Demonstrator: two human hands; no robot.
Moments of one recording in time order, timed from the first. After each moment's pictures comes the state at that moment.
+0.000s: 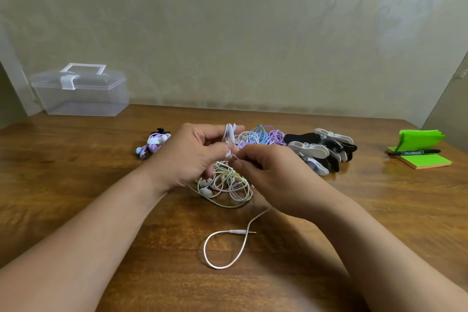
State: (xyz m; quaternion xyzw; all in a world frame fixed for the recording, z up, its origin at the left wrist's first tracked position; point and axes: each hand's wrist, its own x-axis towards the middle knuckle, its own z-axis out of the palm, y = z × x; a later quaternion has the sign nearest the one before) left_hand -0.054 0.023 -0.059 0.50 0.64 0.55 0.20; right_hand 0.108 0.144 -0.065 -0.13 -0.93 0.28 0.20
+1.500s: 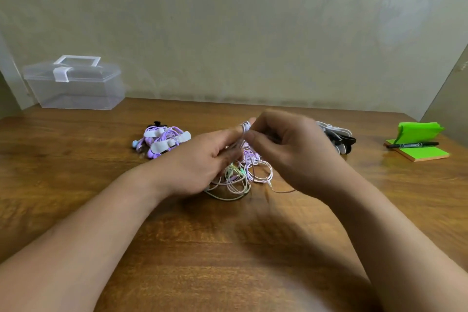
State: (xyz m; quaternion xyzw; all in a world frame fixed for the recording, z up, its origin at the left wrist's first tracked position) left_hand -0.040 0.019 -0.058 0.62 0.69 0.35 0.15; right_hand 0.121 0.149 -0.044 -0.10 -0.90 0.26 0.34
